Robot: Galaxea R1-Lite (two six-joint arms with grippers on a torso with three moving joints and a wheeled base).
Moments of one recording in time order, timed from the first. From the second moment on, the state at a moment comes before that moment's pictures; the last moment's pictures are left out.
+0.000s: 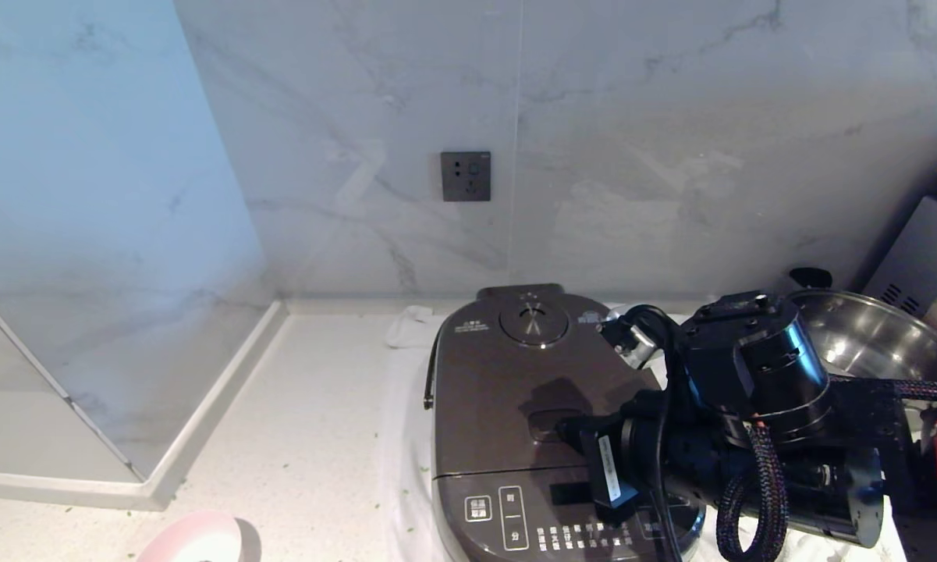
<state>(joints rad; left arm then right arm) 0.00 0.00 0.00 0.00 0.00 -0.01 0.80 1.61 -0.79 -0.19 -0.09 0.32</state>
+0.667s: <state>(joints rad) 0.00 0.00 0.00 0.00 0.00 -0.01 0.80 1.62 -0.77 -0.20 -0.10 0.33</state>
